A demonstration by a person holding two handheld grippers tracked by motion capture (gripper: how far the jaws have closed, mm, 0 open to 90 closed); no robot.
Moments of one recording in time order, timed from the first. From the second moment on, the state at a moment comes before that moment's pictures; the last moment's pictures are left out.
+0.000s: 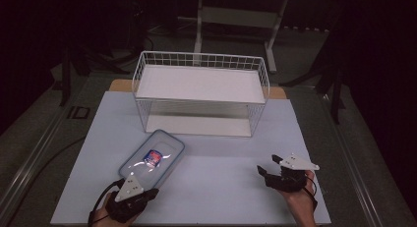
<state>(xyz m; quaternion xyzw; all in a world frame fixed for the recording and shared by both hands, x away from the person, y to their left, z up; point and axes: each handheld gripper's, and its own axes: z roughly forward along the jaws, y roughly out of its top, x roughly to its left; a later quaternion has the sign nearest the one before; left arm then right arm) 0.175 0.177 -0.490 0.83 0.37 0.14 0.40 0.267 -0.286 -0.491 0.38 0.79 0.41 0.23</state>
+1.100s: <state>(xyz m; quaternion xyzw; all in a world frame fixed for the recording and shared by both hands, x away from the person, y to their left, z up) 0.219 0.259 -0.490 0.75 0.51 0.20 0.36 0.269 -0.284 -0.494 0.38 0.80 0.40 0.23</state>
